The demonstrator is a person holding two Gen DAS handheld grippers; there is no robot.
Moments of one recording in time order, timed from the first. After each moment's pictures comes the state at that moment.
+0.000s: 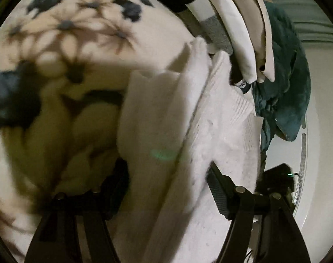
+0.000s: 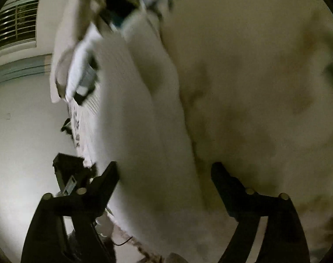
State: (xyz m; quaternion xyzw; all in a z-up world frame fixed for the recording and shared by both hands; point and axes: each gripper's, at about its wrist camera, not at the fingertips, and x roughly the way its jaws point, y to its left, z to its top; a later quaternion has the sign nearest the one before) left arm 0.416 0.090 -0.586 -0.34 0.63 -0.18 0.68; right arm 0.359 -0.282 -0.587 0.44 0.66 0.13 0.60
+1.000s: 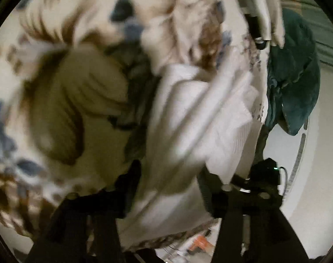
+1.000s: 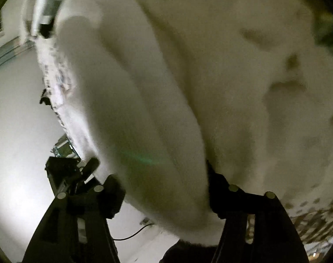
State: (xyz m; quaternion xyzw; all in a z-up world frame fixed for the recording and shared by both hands) left arm 0.202 0.124 -0.545 -0.40 0.68 -0.10 0.61; right arm 0.190 -0.285 -0.569 0.40 0.77 0.11 0.49
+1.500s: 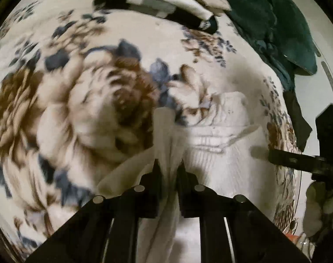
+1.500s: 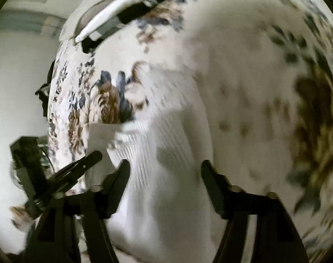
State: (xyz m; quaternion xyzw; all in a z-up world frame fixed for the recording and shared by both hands) left arm 0.288 0.043 -0.519 -0.11 0.62 -0.17 0.76; right arm 0.283 -0.255 -0.486 0.23 0.67 0.11 0.70
